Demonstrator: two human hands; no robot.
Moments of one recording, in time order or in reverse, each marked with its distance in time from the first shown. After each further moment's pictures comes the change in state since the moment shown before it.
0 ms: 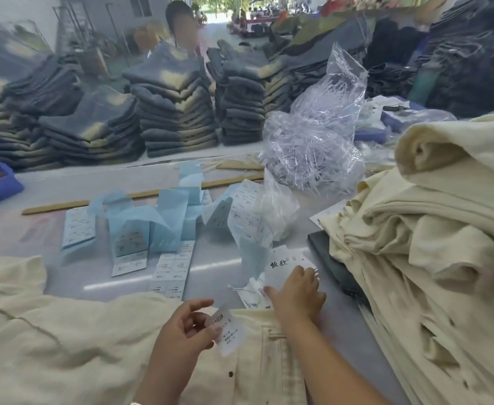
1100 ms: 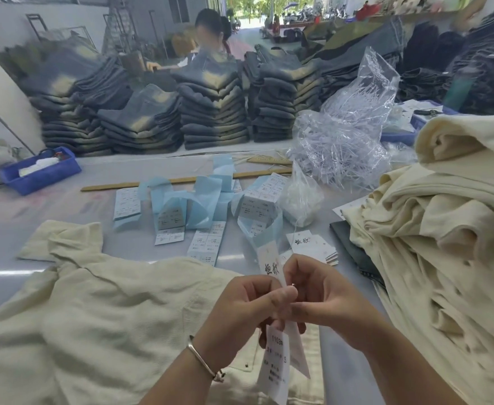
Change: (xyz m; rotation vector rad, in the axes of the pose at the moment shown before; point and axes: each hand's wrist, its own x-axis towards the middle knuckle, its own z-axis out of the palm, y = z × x) left_hand -0.079 0.064 0.022 -0.106 -0.496 0.212; right_hand -0.119 0.026 -0.150 1.249 -1.024 -0.773
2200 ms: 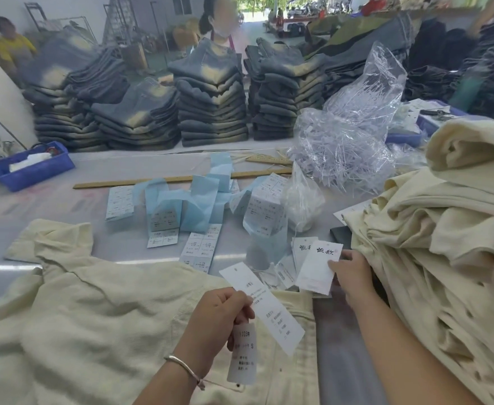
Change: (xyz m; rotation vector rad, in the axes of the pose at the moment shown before) left_hand 0.024 -0.034 -0.028 0.159 0.453 -0.329; right_hand 0.058 0.101 -0.150 -0.329 1.107 0.421
